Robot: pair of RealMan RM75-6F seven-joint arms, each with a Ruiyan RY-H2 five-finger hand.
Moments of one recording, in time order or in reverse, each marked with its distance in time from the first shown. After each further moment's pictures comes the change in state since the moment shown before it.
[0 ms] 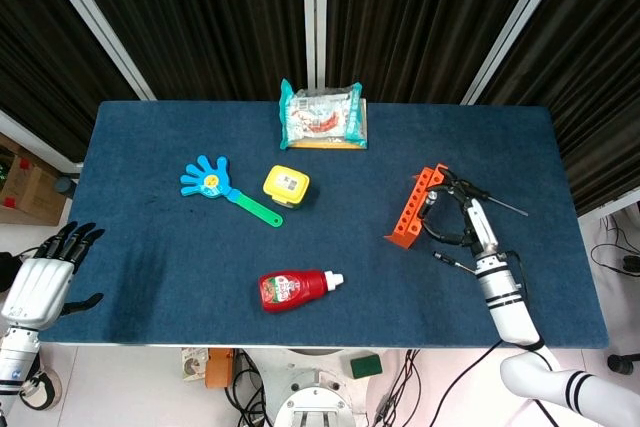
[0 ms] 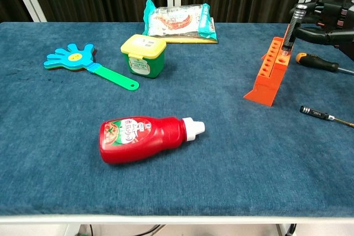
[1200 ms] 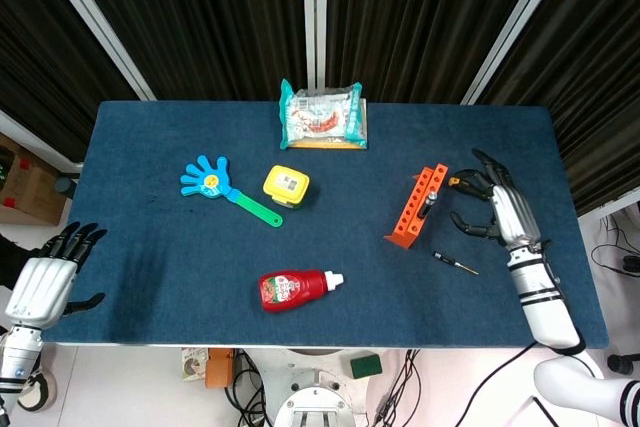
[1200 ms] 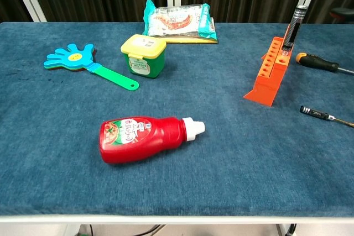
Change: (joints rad) left arm -0.006 -0.003 -0.002 -0.005 -0.011 -0.016 0.014; right arm 0.006 0.300 0.046 -0.355 0.191 -0.016 -0.782
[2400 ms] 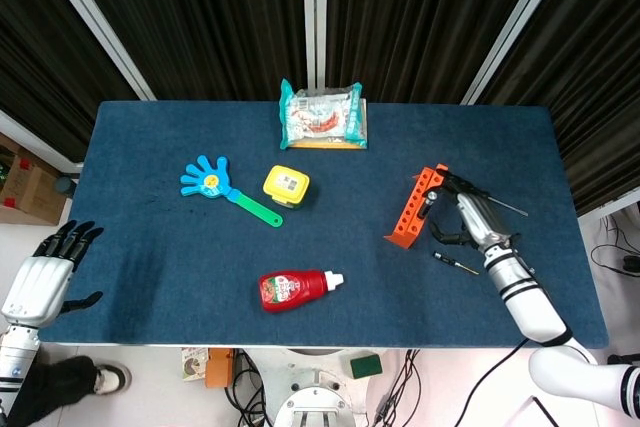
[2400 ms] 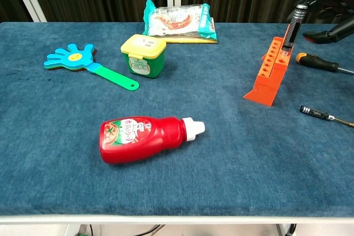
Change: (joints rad) left arm 0.000 0.002 -0.002 0.008 -0.001 0.006 -0.018; right arm 0.113 0.057 -0.027 -0.100 0.180 -0.194 -0.091
